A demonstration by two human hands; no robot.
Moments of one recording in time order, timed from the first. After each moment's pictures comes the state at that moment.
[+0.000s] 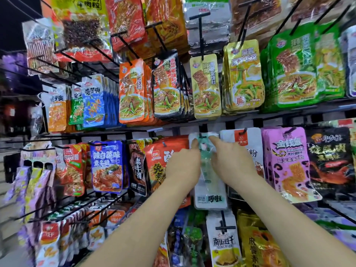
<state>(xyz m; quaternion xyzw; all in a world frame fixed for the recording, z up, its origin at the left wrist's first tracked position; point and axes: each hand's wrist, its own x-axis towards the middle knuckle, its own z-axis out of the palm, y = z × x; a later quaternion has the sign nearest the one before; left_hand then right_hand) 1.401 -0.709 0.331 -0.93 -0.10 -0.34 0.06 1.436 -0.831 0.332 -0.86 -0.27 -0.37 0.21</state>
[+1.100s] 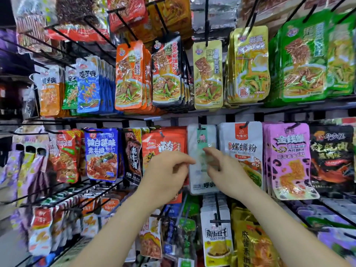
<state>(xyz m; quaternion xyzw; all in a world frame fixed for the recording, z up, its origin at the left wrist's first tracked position) 1.342 -0.684 0.301 -0.86 0.11 -0.46 -0.18 1.451 -0.837 0.289 -0.82 -0.38 -0.18 0.39</state>
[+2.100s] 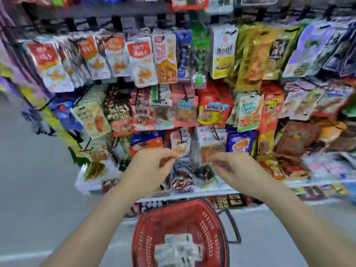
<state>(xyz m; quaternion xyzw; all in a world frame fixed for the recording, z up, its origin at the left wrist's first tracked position) 1.079 -0.610 0.038 -0.96 0.06 -0.07 -0.27 1.133 -0.851 0.022 -0.93 -0.28 0.06 0.22</state>
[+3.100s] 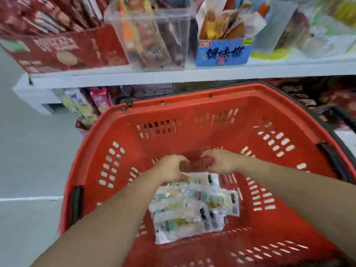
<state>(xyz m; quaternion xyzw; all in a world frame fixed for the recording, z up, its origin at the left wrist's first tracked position) 1.088 -0.567 -0.767 -0.93 0.01 0.29 -0.22 1.147 -0.746 -0.739 -0.87 -0.24 0.41 0.12</state>
